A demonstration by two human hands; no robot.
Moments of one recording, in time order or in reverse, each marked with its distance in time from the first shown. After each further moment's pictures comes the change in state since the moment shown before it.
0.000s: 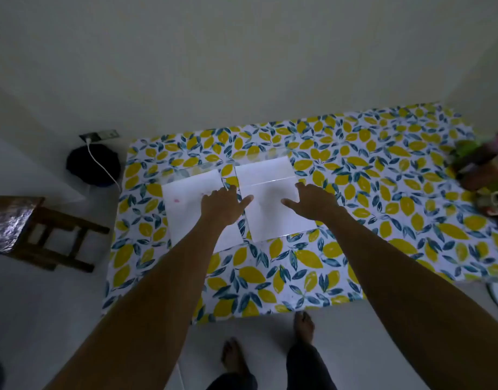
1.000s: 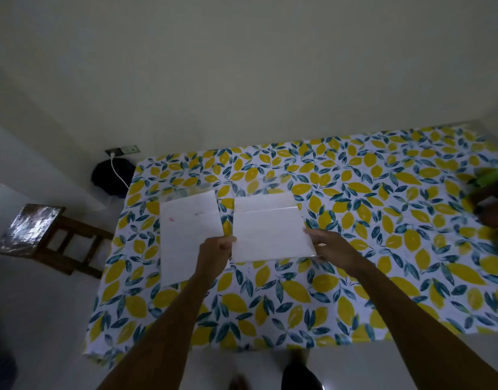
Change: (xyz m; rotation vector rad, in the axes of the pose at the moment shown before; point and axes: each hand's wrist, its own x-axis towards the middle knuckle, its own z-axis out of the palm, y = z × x) left_hand -0.033 0.027 0.059 -0.739 0.129 -0.186; right_hand -0.024 0.105 0.005 0.847 -0.243 -0.010
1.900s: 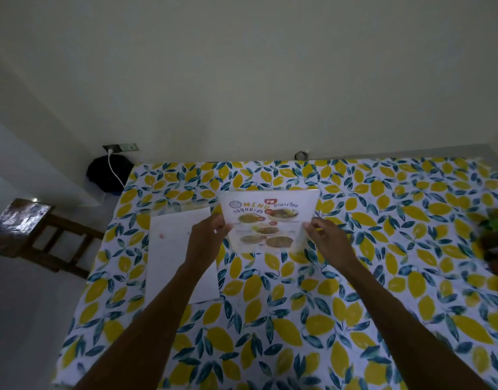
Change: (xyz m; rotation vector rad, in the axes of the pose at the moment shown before) left_hand 0.085 0.061 -0.029 -0.032 0.210 0.167; right_hand 0.084 -0.049 -0.039 -0.248 0.338 -0.353
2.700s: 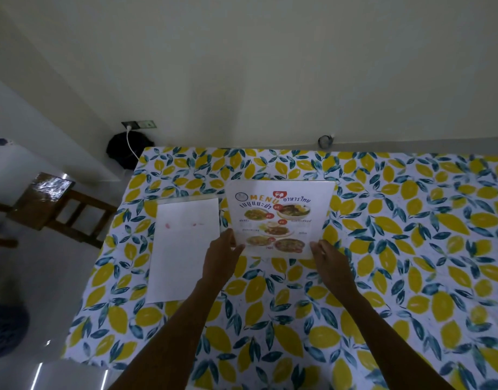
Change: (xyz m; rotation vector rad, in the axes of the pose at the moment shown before) left_hand -0.010 -0.028 0.062 0.126 -0.087 -0.229; right_hand -0.001 0.046 0.049 0.012 -0.016 0.069
